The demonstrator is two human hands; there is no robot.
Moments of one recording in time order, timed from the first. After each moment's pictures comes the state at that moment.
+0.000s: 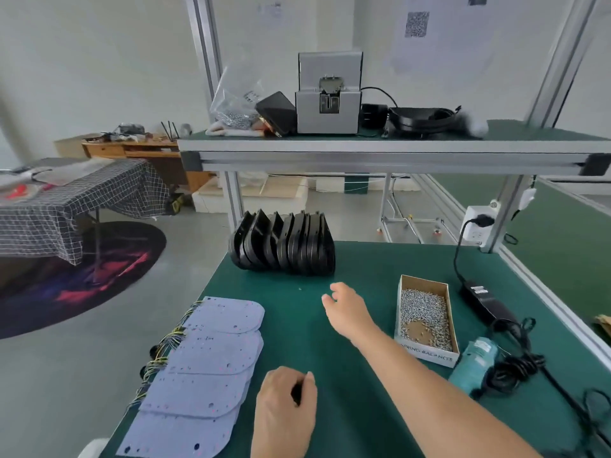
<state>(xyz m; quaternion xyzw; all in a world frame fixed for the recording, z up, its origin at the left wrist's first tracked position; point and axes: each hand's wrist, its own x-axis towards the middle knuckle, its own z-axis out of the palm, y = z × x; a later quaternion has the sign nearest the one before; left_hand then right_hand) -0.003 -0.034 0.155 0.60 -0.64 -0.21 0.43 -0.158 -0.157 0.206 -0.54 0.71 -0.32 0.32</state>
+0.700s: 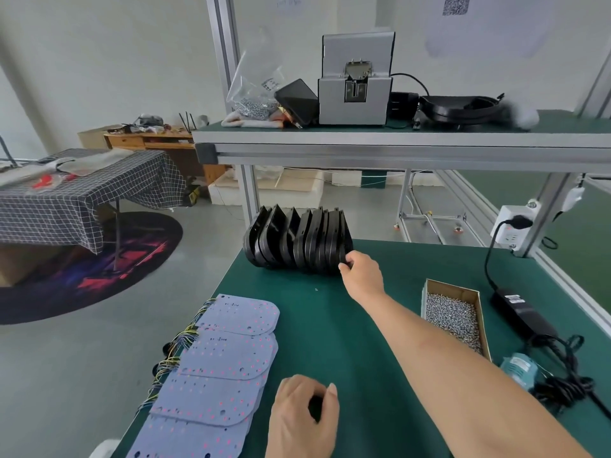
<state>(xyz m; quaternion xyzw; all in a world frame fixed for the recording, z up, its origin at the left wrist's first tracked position) -0.001 -0.049 0.138 0.52 -0.68 -0.13 0.50 -0.174 -0.266 0.189 -0.57 0.73 -0.35 0.16</state>
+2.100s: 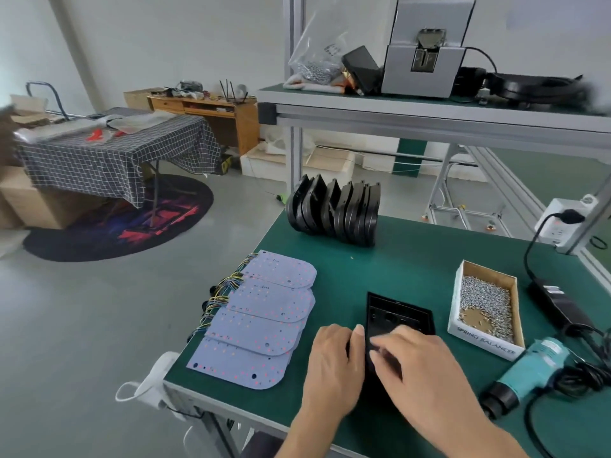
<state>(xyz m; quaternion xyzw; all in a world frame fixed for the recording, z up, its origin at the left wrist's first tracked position) 0.002 -0.037 0.144 0.56 -0.67 -0.18 0.45 -0.136 0.008 0.222 -0.78 0.59 -0.22 0.01</state>
